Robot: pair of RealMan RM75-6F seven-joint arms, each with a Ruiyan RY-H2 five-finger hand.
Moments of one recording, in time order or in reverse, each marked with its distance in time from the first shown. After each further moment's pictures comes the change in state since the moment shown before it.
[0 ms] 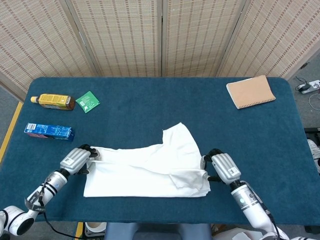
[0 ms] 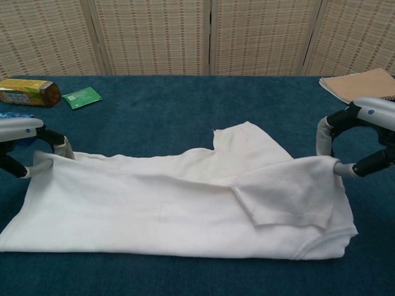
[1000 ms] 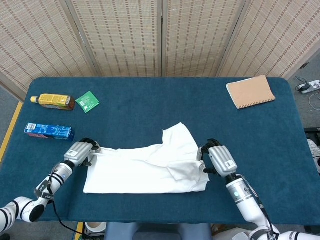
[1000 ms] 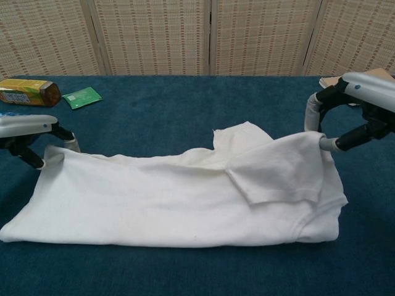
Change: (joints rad) left arm -0.072 -0.060 -0.045 0.058 -0.213 -0.110 0.110; right arm 0.028 -0.039 0.073 -0.026 0.078 0.023 -0.080
